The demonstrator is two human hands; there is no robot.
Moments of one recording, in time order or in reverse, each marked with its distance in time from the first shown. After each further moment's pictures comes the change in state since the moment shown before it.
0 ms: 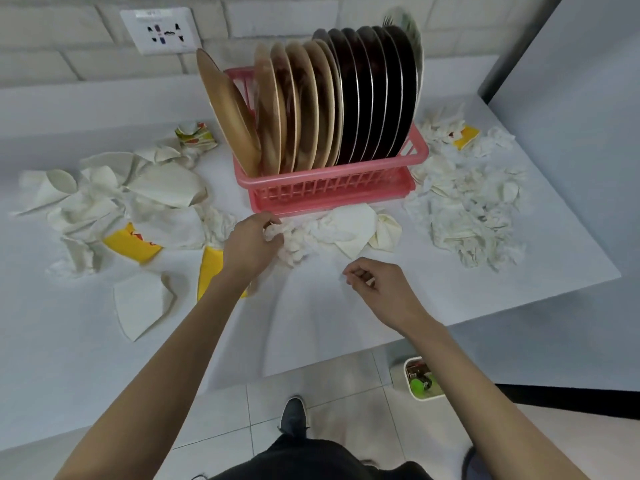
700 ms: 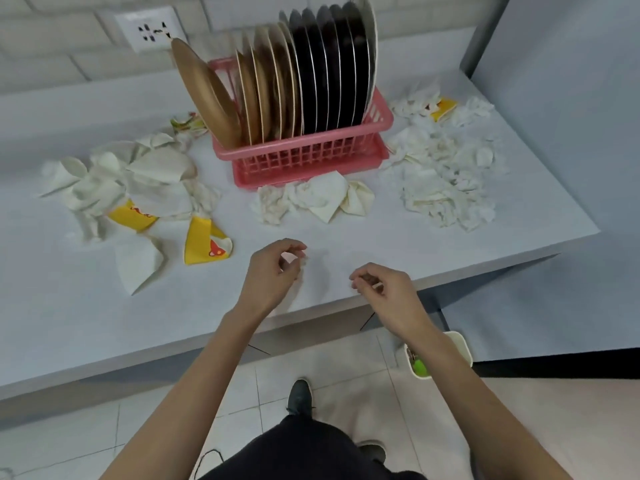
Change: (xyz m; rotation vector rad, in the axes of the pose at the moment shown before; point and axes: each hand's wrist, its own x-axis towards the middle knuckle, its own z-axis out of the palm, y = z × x) left_hand -0.144 0.066 0.040 -0.226 -0.067 0.075; right_hand -0.105 0.038 -0.026 0.155 0.046 0.043
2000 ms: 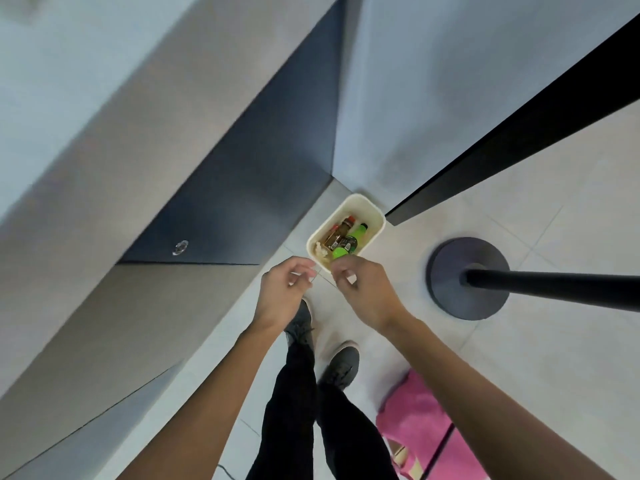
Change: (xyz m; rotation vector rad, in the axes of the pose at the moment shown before) left_hand -0.041 -0.106 0.466 -0.015 -0.741 -0.268; right_hand -0.108 0.412 -0.041 0.112 0.339 0.531
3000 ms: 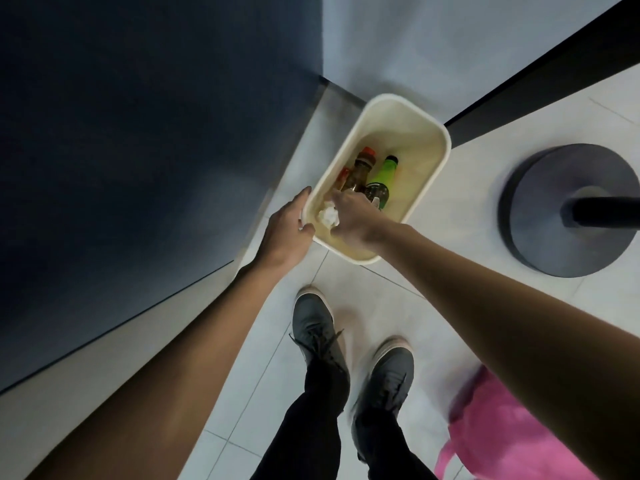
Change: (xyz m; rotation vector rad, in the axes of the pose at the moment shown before) left_hand 0.285 -0.226 0.082 0.462 -0.238 0.049; right_hand 0.245 0.237 0.156 -0.304 -0.219 0.245
